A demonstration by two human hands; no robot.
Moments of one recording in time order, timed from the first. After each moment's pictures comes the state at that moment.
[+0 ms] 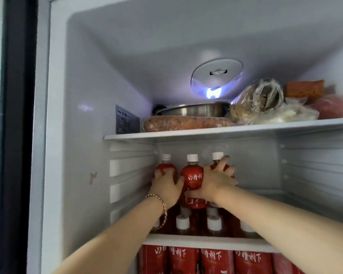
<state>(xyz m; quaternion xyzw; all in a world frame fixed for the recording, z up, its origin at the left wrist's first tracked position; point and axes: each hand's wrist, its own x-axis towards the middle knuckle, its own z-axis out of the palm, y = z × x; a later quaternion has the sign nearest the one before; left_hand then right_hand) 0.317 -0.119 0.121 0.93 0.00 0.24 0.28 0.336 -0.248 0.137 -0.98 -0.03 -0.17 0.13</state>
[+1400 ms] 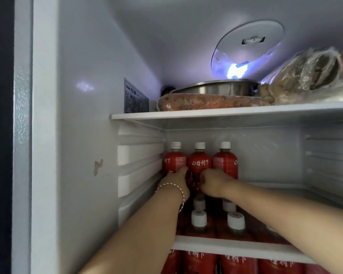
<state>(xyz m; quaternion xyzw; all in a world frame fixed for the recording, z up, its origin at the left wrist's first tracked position) 0.390 -0.088 0.115 0.96 -0.01 0.19 0.20 0.398 -0.217 0.135 -0.96 -0.19 -0.09 0.17</state>
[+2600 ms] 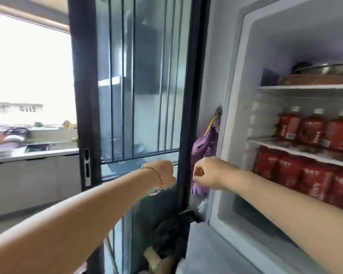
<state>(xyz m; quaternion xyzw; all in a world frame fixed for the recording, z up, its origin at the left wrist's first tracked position) -0.038 -0.074 0.063 0.95 0.31 0.06 -0.01 0.053 -0.200 0.087 -0.84 -0.54 -0.06 0.08</state>
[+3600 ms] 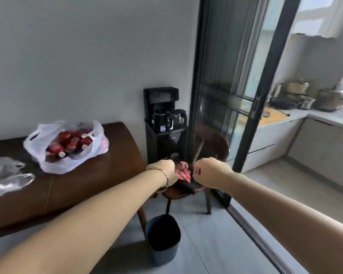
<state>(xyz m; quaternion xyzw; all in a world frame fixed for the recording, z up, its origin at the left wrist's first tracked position) -1.067 -0.356 -0.109 0.29 0.95 0.07 0.12 -0.980 -0.239 -0.089 -0.14 -0.99 0.06 -0.04</state>
